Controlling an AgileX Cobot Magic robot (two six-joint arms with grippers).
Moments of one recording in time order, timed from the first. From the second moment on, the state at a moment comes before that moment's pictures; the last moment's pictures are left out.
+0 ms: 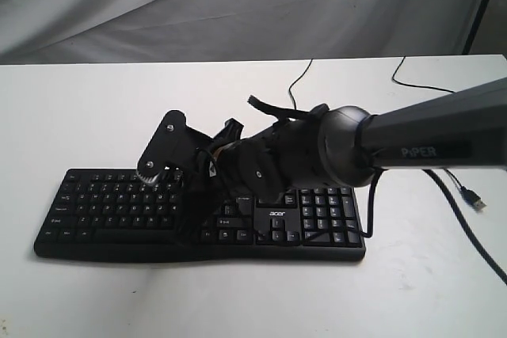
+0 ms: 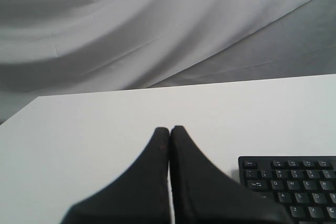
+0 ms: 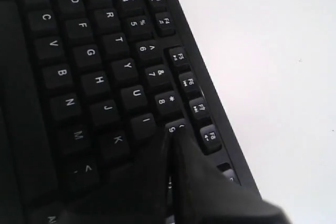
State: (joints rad) left arm 0.13 0.00 -0.01 0.03 0.19 0.09; right arm 0.54 2.08 -1.25 0.12 0.07 -0.57
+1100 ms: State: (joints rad) left arm 0.13 0.00 -0.01 0.03 0.19 0.09; right arm 0.55 2.12 -1.25 0.12 0.00 -0.60
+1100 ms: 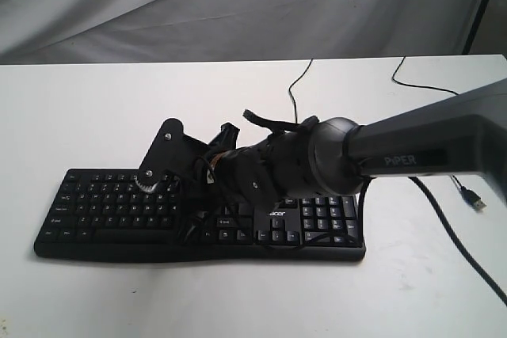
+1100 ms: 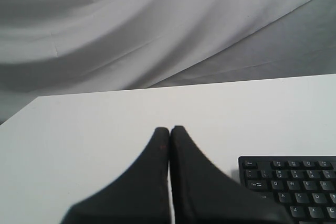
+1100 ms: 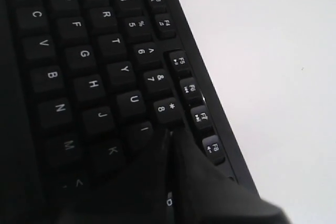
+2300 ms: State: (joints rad) left arm 0.13 0.00 -0.01 0.03 0.19 0.09; right arm 0.55 2.05 -1.25 0.12 0.02 -0.60
